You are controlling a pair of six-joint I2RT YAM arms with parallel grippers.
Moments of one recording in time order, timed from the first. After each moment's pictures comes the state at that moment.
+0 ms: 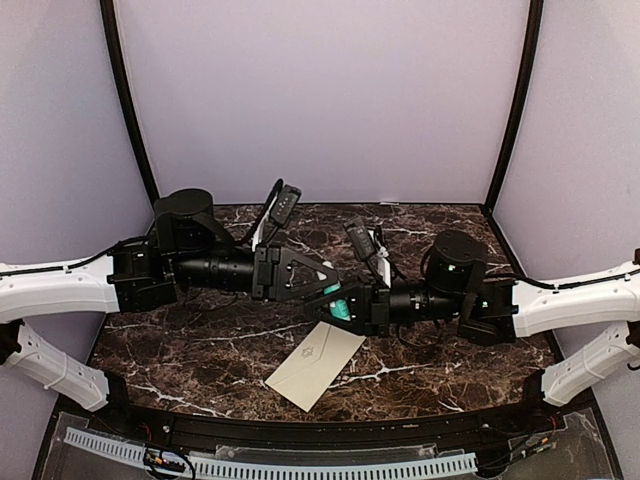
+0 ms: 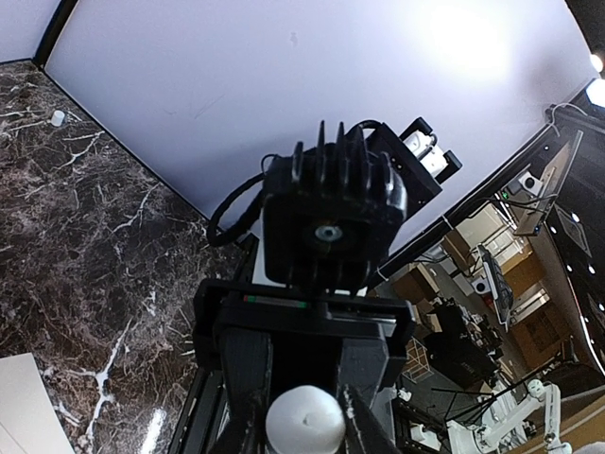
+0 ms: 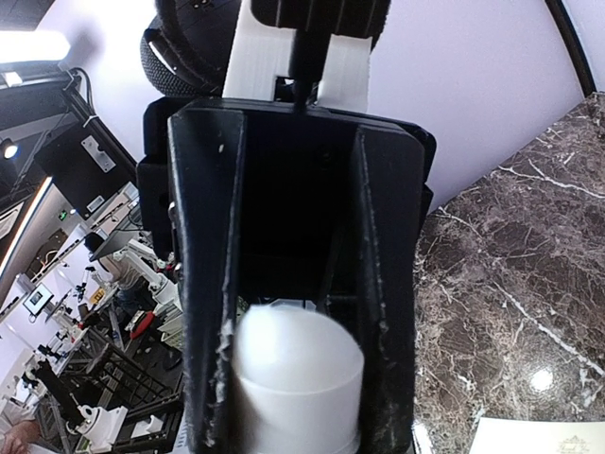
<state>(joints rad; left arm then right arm) -1.07 1.25 1.00 0.13 0.49 -0.72 1.17 1.30 0.79 0.52 -0.46 0.64</state>
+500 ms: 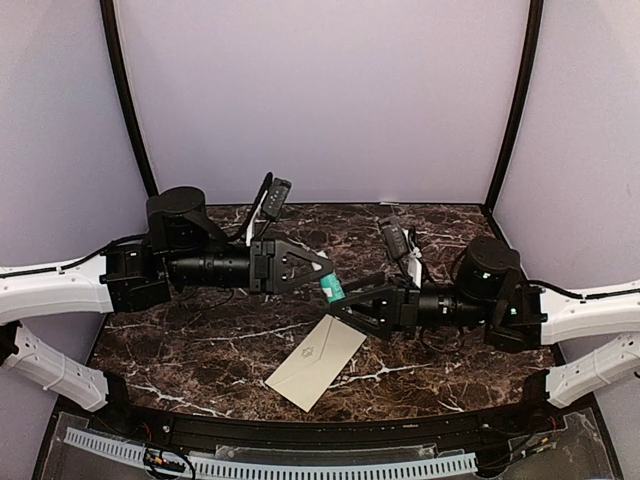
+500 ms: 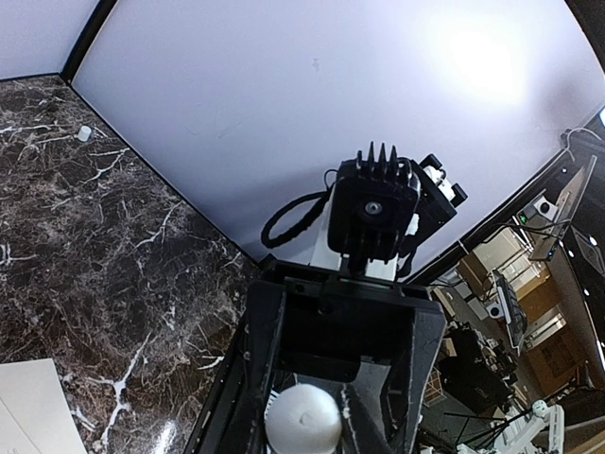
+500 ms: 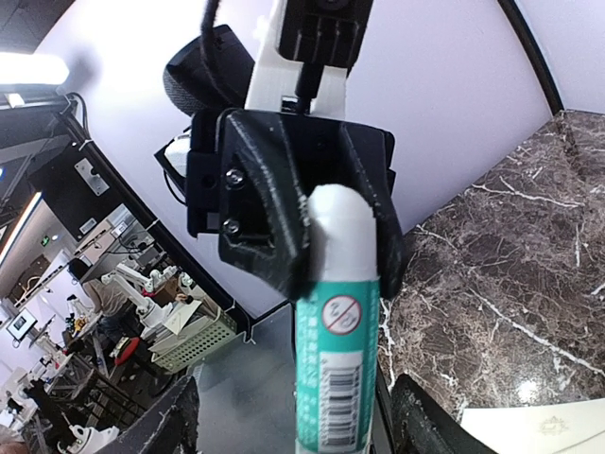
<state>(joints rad) -1.07 1.22 1.00 0.11 0.41 -0.72 1.18 1.14 0.70 0.48 -0.36 0.64</state>
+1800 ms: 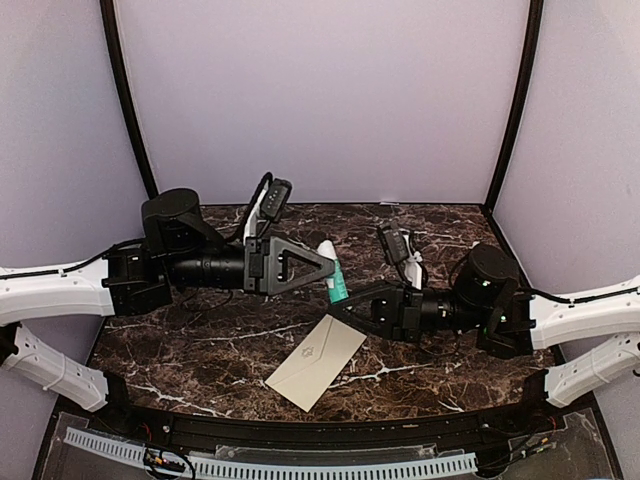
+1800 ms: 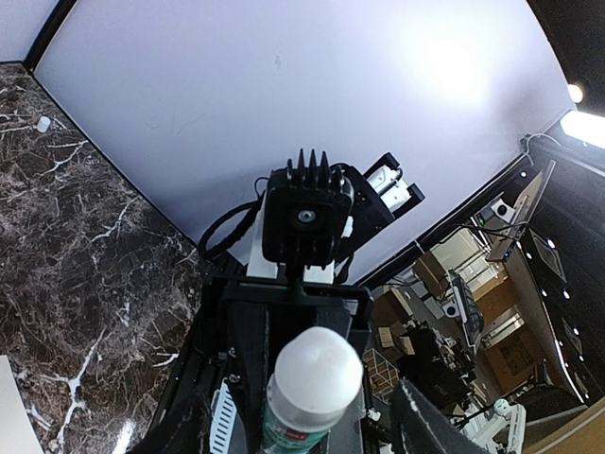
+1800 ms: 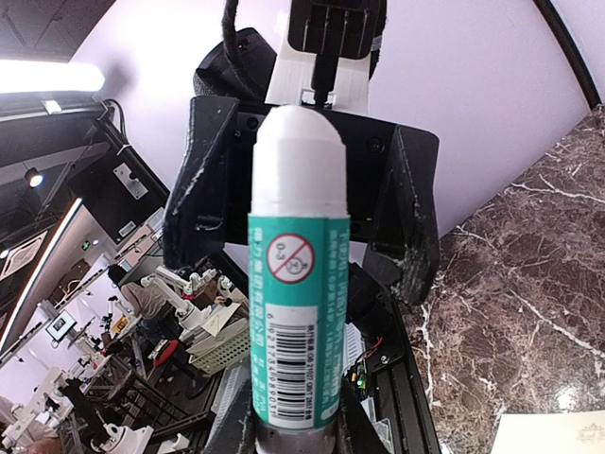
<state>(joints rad) -1.07 1.22 0.97 0.21 0.48 -0.82 1.17 1.17 0.63 0.67 -0.44 0.74</state>
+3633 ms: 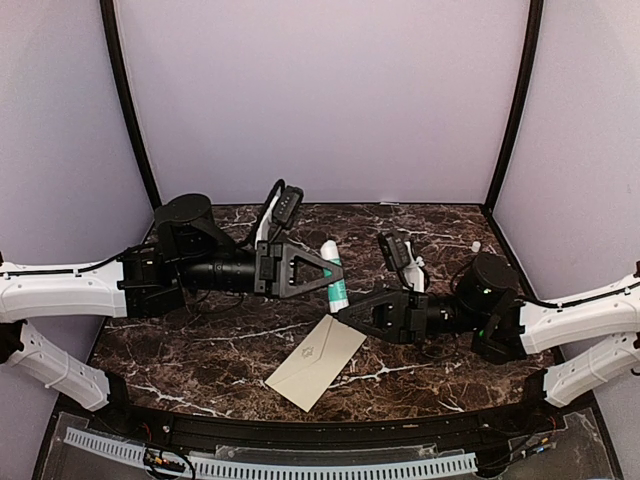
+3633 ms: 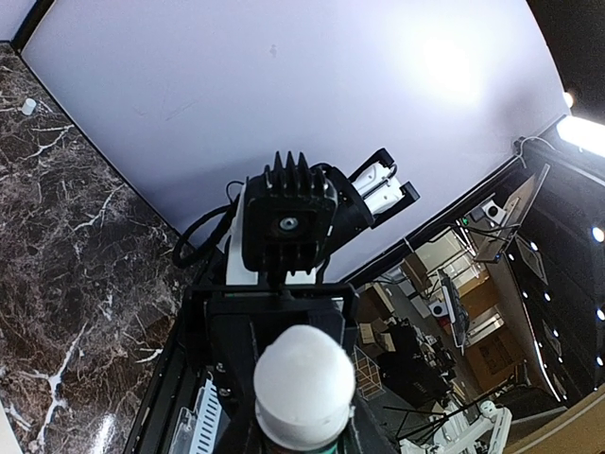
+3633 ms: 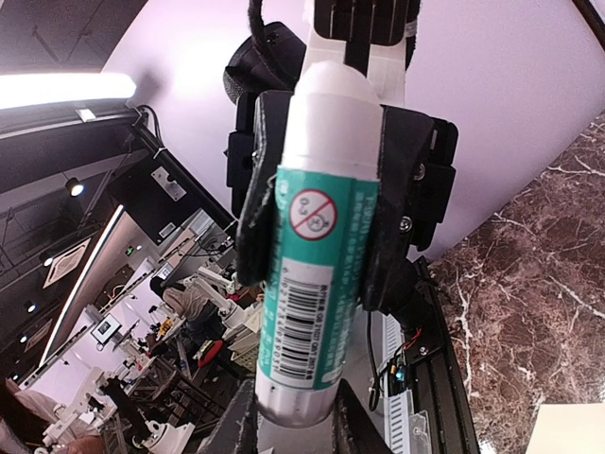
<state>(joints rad) -1.07 1.28 0.96 0.30 0.52 -0.88 1.13 1.21 0.56 0.87 -0.54 0.87</state>
